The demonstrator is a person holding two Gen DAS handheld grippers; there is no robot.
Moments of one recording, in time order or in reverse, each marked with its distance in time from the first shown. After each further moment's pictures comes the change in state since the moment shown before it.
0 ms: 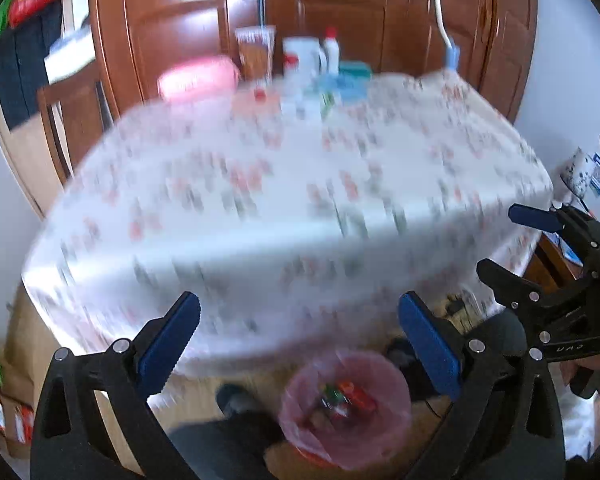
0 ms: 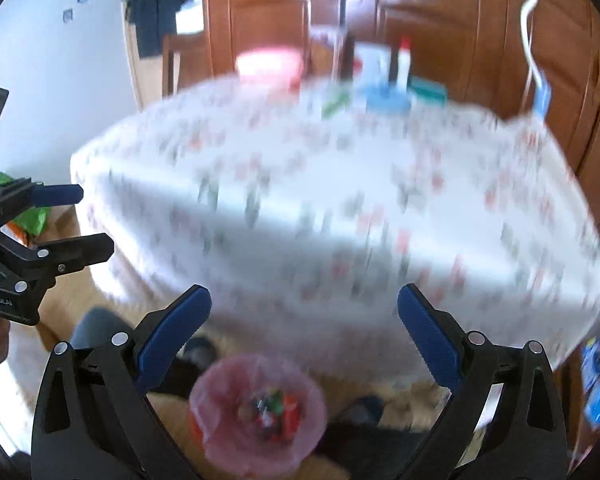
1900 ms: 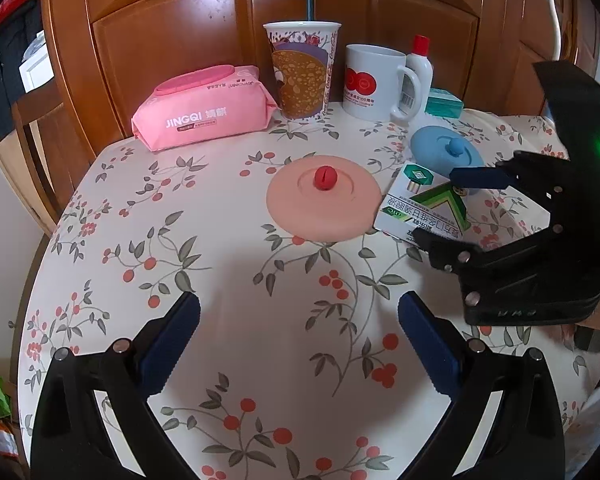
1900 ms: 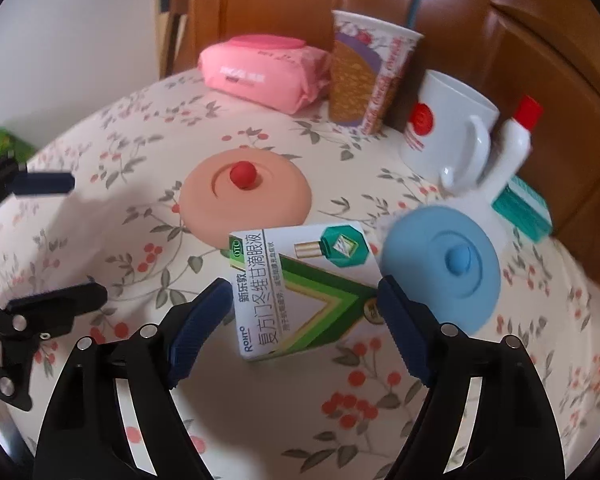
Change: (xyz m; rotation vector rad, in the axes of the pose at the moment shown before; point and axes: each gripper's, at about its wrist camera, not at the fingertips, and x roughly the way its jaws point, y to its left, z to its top) left arm 0.163 0.078 0.167 -0.042 0.069 0.041; right arm 0.221 -0.043 0.193 -0.292 0.156 0.060
